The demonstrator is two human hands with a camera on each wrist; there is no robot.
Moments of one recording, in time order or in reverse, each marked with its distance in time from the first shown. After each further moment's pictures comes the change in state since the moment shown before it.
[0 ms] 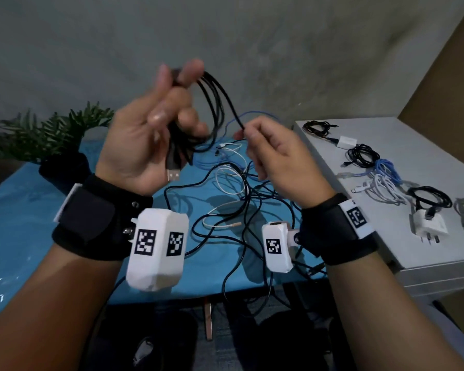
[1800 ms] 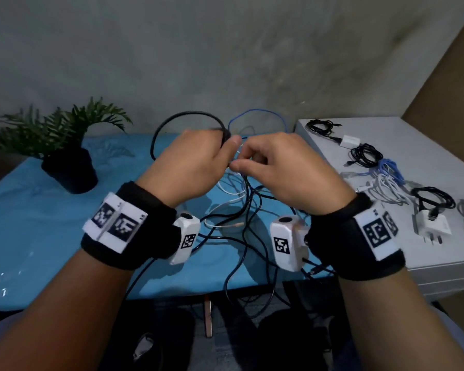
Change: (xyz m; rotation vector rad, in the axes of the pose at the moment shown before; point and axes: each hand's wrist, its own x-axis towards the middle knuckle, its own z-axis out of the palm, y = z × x) left_hand 0.006 -0.036 0.001 2.048 0.275 -0.233; right_hand -0.006 -0.033 -0.003 -0.575 -0.213 0.070
